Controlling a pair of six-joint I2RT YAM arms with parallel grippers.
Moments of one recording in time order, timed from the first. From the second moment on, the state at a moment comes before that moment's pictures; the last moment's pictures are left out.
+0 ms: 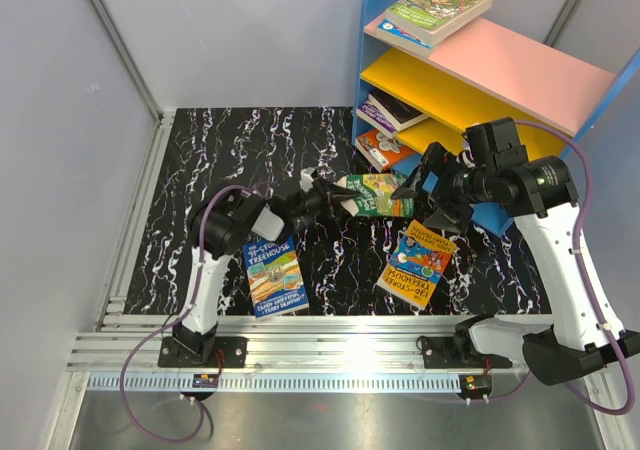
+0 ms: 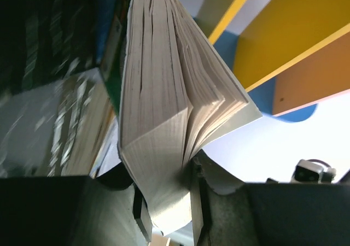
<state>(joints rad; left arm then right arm) -0.53 2.20 0.94 1.15 0.63 -1.84 0.34 1.22 1.67 -1.36 -0.30 0.88</state>
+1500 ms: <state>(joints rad) -0.54 2.55 1.57 0.99 0.26 -1.85 0.27 1.28 1.54 -1.36 -0.39 0.82</state>
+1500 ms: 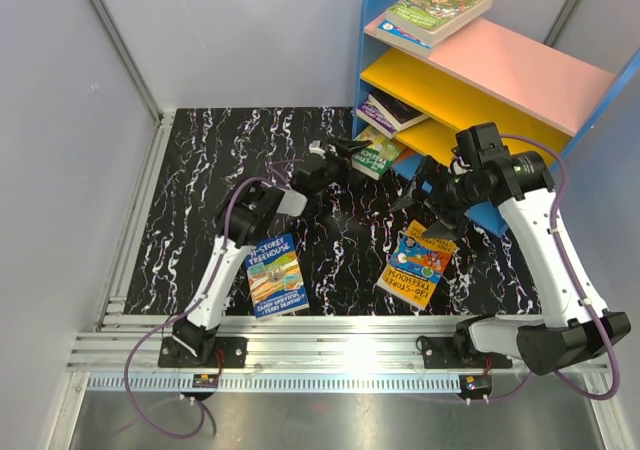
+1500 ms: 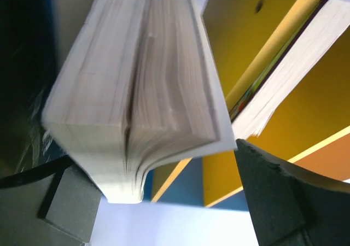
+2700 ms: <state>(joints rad) -0.51 2.50 2.28 -0.52 0.38 -1.11 0.27 1.20 1.41 -1.32 -0.47 0.84</state>
